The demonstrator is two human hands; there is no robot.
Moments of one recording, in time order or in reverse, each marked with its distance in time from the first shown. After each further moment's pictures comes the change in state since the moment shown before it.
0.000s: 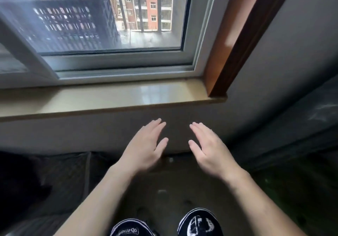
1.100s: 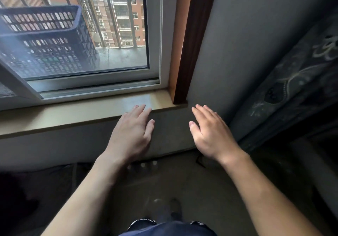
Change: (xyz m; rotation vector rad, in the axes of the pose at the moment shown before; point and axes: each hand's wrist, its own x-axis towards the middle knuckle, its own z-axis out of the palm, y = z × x) left_hand -0.011 0.137 -0.070 0.192 0.162 0.041; right_hand -0.062 -0.025 -0.150 -0.173 0.164 0.119
